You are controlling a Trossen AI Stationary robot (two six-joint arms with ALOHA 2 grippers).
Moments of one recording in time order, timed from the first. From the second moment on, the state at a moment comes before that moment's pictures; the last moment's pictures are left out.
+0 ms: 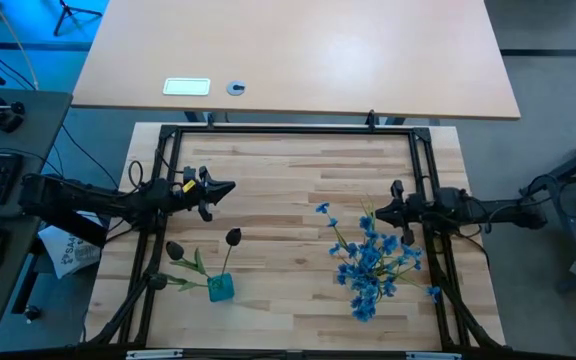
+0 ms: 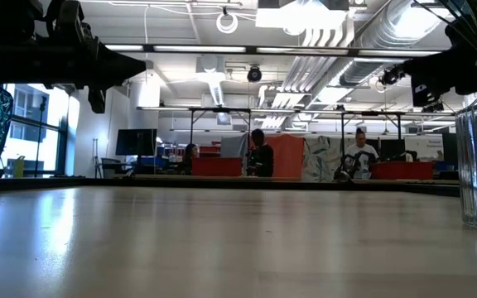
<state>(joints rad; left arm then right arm) 0.08 0.78 0.01 0.91 -0.20 -0.41 0.05 0.02 0.01 0.01 -0.03 0.04</state>
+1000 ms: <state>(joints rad) 0.08 0.79 0.01 0.87 -0.20 -0.41 0.05 0.01 0.01 0.02 -0.03 0.04</state>
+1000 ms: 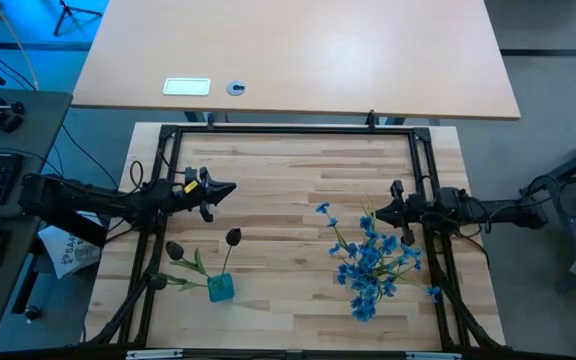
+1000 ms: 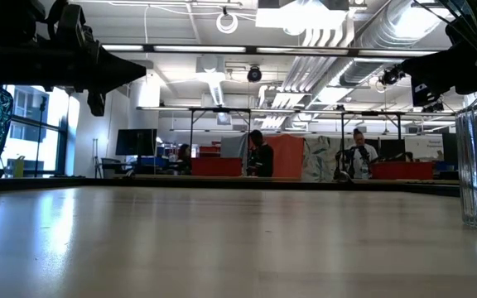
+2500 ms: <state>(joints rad) 0.01 0.00 0.01 0.03 -0.08 -0.18 0.05 0.01 0.01 0.02 -0.03 0.04</state>
